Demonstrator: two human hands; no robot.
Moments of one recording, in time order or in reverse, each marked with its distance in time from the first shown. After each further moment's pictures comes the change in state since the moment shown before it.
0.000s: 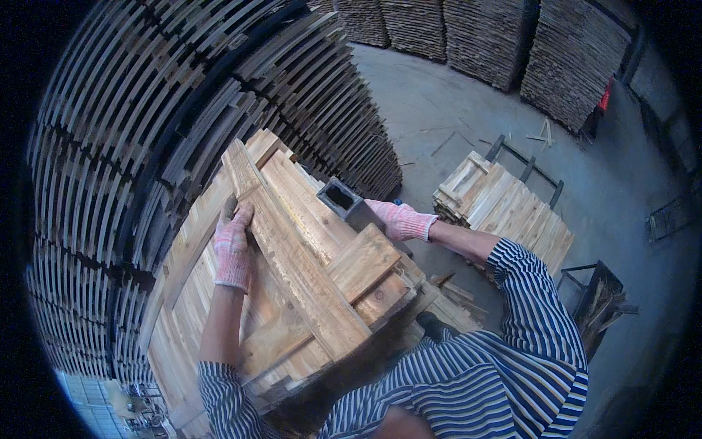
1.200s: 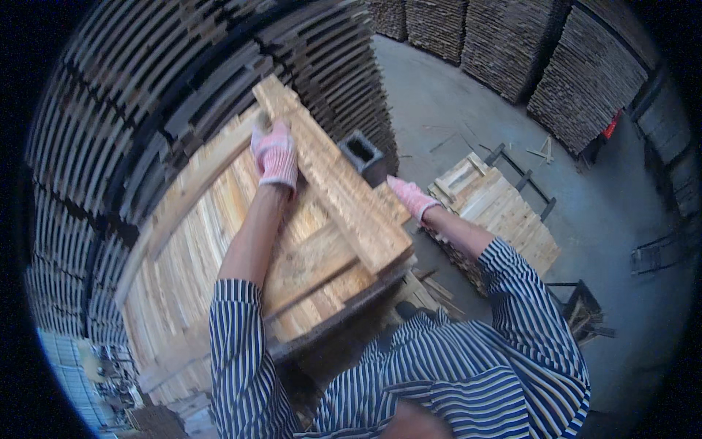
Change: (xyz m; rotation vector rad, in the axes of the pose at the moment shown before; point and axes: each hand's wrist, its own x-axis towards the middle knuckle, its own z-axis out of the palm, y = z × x) left_hand 0.046 -0.020 0.090 0.368 0.366 0.372; right_hand 0.011 0.051 0.036 -0.039 0.159 0.190
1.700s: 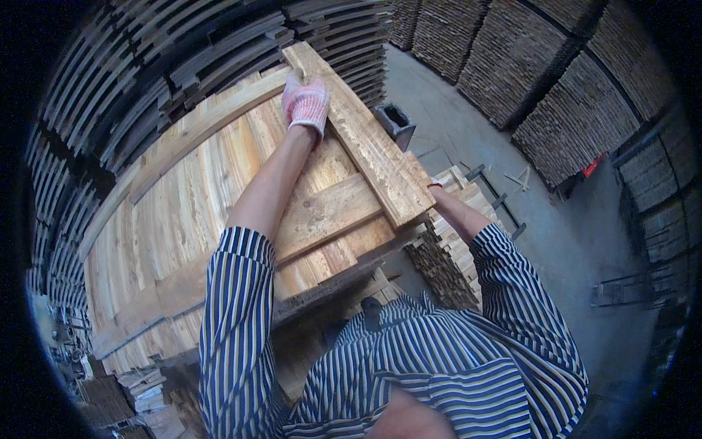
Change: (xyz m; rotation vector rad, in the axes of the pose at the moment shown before) left_hand 0.001 -0.002 0.004 0.079 0.015 -0.084; right_hand 0.032 0.044 0.018 -0.239 -0.067 -0.032
